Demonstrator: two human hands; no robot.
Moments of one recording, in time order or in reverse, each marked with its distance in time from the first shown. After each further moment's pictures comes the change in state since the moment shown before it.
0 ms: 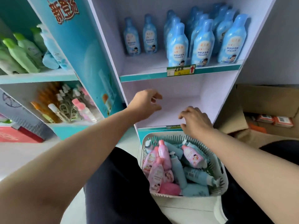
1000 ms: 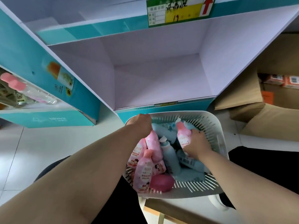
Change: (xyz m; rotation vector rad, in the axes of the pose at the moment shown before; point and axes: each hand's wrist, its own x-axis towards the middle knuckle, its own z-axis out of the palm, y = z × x) left_hand 0.043 -0.097 0.205 0.425 -0.646 -0.202; right_hand -0.010 0.062 0.183 0.371 -0.494 0.551
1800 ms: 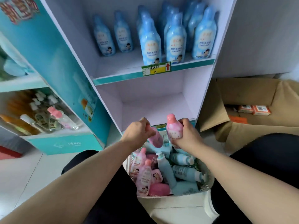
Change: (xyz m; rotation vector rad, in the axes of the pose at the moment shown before) left_hand -0.142 0.026 -0.066 -0.413 0.448 0.092; right_hand -0.116 -0.035 -0.090 0.302 0.355 -0.361
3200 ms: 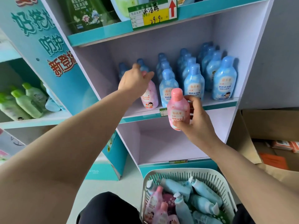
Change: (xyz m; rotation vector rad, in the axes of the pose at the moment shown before) left_hand 0.124 0.078 -0.217 0.078 0.600 -0.041; right_hand 0.070 -0.118 -0.087 0.458 0.260 -0.508
